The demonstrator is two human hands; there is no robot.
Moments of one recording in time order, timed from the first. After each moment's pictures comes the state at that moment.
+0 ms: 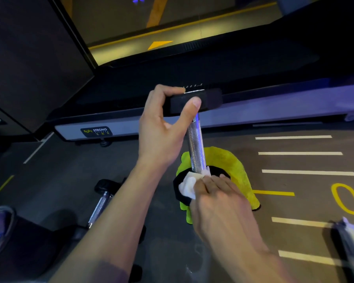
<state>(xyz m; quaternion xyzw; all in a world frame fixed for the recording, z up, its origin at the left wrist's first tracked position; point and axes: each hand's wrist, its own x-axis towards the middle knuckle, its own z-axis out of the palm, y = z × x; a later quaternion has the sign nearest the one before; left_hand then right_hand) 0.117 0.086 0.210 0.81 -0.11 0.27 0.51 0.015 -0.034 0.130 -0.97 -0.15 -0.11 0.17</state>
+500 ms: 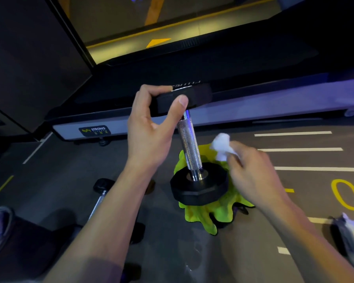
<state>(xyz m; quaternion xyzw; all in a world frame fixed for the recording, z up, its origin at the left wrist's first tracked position) 0.113 0.094 0.207 0.80 -0.10 0.29 0.52 0.075 -0.095 0.134 -0.90 -0.03 -0.06 0.43</state>
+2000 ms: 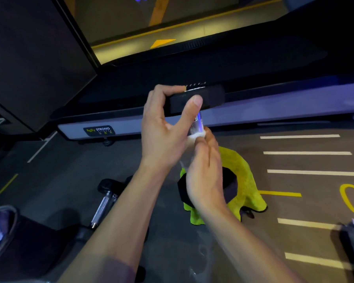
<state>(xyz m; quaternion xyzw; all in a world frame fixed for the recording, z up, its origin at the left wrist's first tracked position) 0.115 0.089 0.209 0.80 -0.11 0.29 0.51 0.082 0.023 0.149 -0.64 0.04 -0.15 0.75</state>
